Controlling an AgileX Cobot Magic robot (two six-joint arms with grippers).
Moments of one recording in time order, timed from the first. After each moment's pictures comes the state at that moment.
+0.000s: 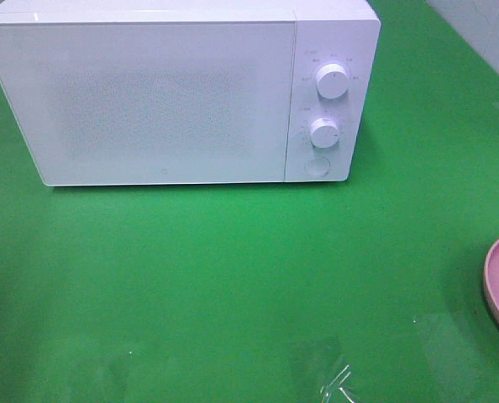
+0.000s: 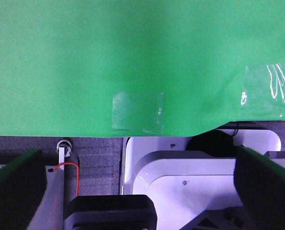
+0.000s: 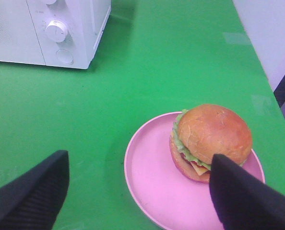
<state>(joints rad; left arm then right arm) 0.10 1.03 -0.66 -0.14 1.15 0.09 0.16 -0.01 -0.51 -0.16 1.00 0.14</state>
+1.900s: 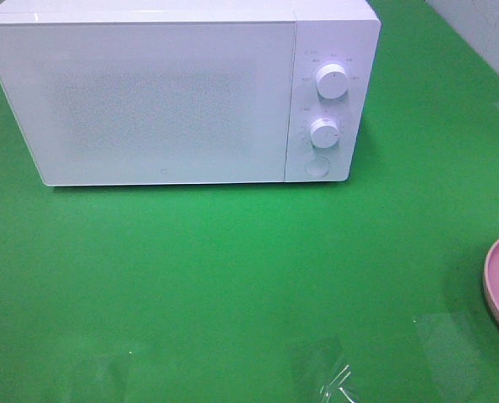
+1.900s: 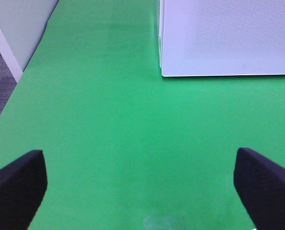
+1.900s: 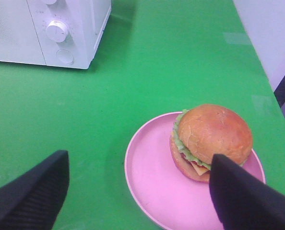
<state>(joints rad) 0.10 0.00 -0.51 -0.09 1.06 0.12 0.16 -0.01 -0.51 -0.16 1.00 0.14</state>
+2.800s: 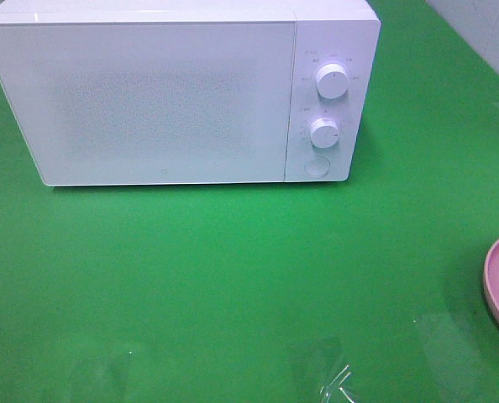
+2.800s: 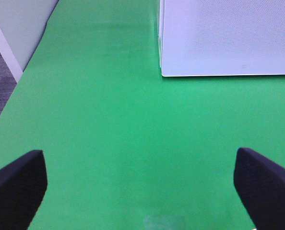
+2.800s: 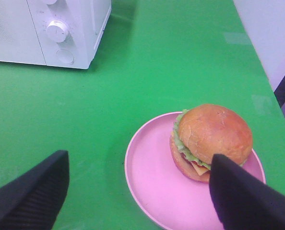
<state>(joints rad) 0.10 0.00 -0.51 -0.09 1.06 0.12 0.16 -0.01 -0.51 -0.16 1.00 0.14</state>
